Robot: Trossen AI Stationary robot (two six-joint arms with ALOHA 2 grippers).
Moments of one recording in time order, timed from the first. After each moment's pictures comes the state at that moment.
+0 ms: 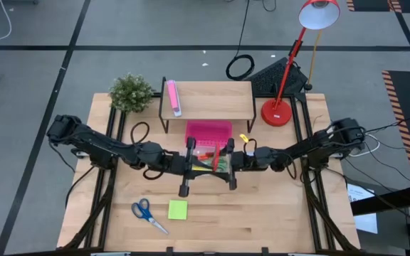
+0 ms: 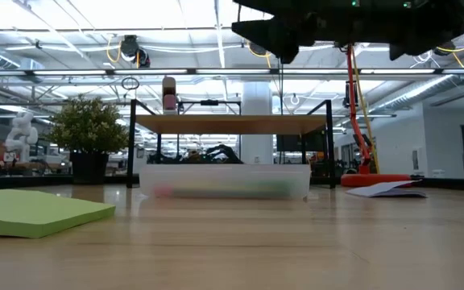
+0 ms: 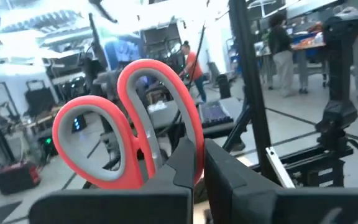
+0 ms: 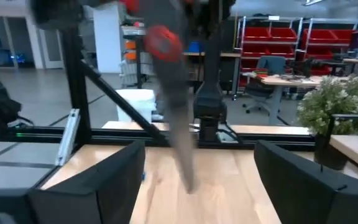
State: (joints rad) left arm -0.27 1.47 0.96 0.69 -0.07 0.27; right arm 0.20 1.60 0.63 1.02 0.16 -0.01
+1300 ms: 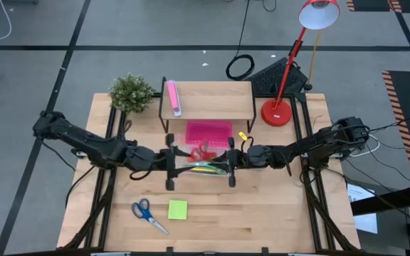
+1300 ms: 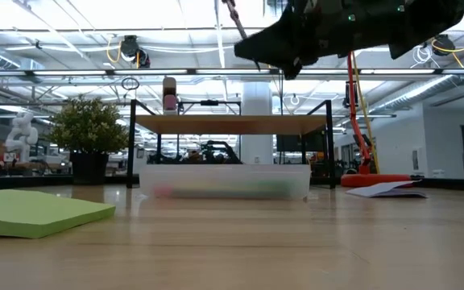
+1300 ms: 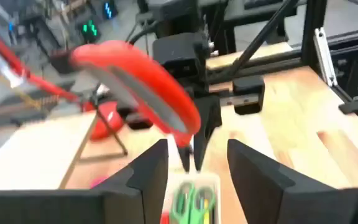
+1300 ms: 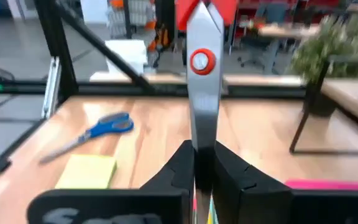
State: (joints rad) left arm -0.34 1.24 0.96 -0.03 -0.41 0.13; right arm 0.16 1.54 0.66 0.72 0.15 0.02
